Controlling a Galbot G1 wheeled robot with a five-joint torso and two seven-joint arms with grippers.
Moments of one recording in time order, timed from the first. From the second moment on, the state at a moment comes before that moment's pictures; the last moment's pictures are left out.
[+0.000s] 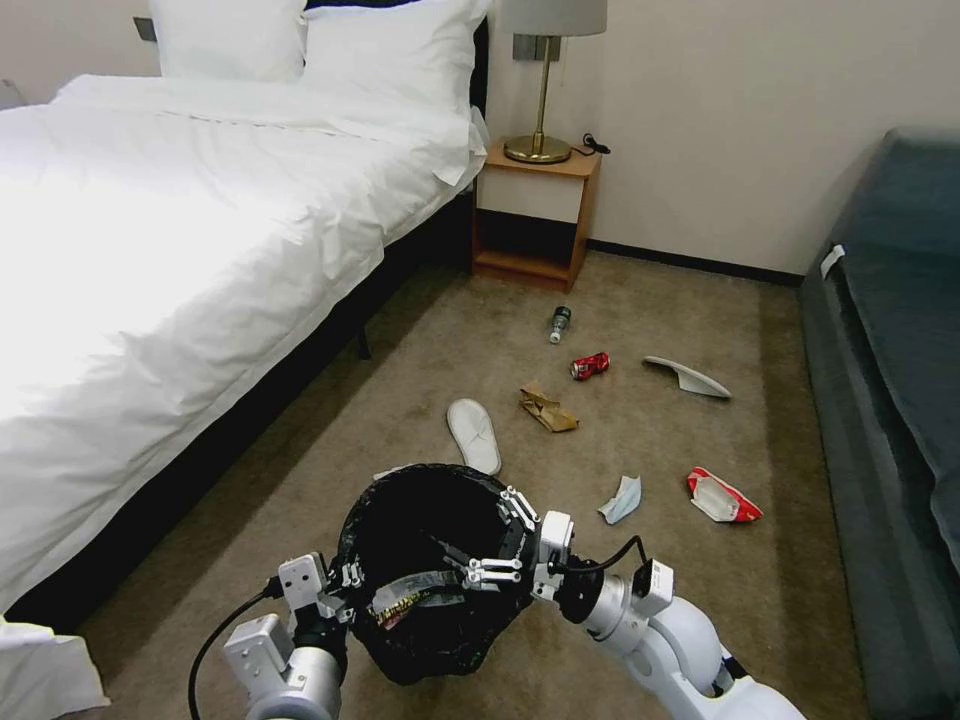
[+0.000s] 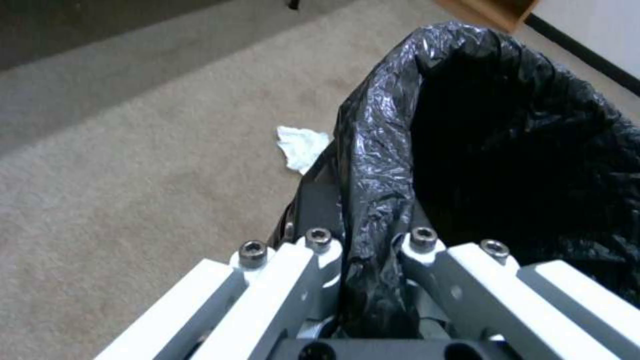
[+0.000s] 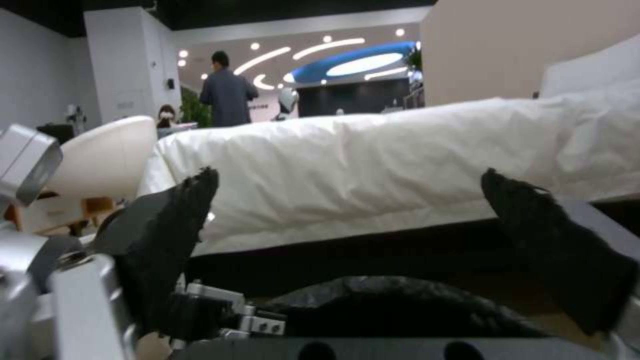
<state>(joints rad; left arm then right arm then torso) 1.80 -1.47 -0.39 -2.38 -0.45 0.40 -0.42 -1.30 1.11 0.12 1.92 0.62 0.26 -0.70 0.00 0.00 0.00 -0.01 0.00</state>
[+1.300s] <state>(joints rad) 1.74 -1.50 -0.80 -2.38 -0.62 0.23 -0.55 -1.41 1.28 0.44 1.85 0.21 0.43 0.16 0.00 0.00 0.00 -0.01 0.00</state>
